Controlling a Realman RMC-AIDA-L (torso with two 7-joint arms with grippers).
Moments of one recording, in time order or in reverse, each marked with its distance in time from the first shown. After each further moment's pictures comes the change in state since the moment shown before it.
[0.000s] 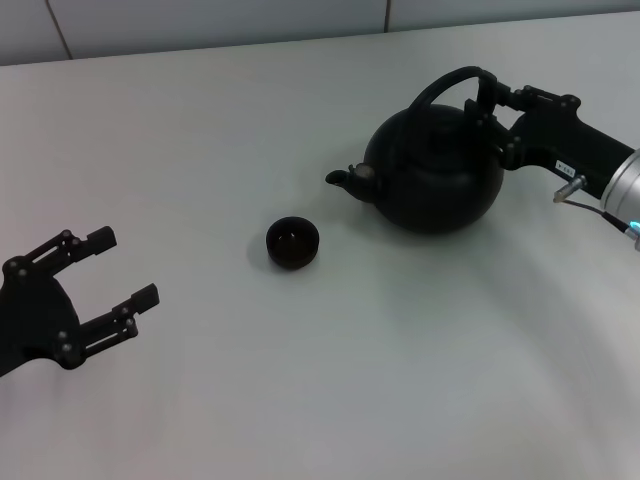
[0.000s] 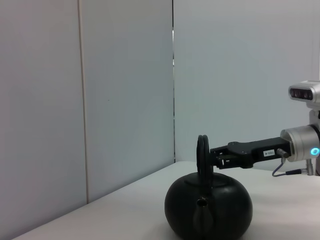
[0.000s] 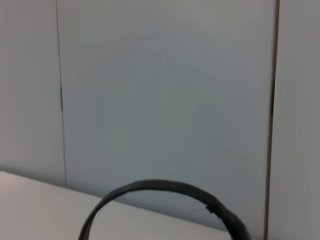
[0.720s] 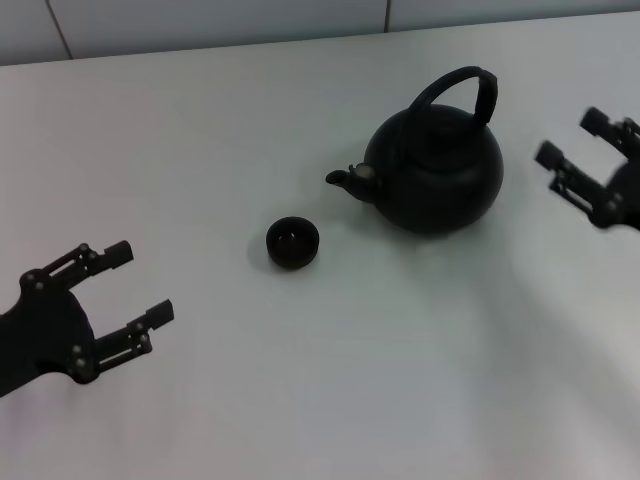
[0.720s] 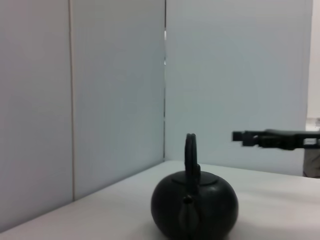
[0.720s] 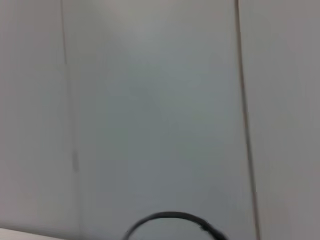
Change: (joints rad) left arm 0.000 0.000 0.012 -0.027 0.005 0.006 0.008; right arm -0.225 -0.010 0.105 -0.018 -0.005 -0.391 -0.015
